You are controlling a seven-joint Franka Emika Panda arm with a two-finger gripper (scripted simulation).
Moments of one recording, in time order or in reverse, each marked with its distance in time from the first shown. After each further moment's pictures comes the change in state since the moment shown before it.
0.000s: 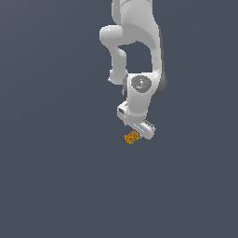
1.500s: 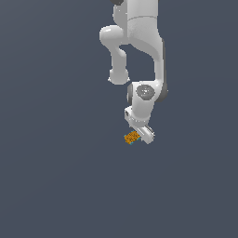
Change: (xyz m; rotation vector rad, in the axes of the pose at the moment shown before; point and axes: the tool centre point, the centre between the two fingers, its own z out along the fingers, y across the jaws) arm -0.027 -0.006 0.049 0.002 0.009 0.216
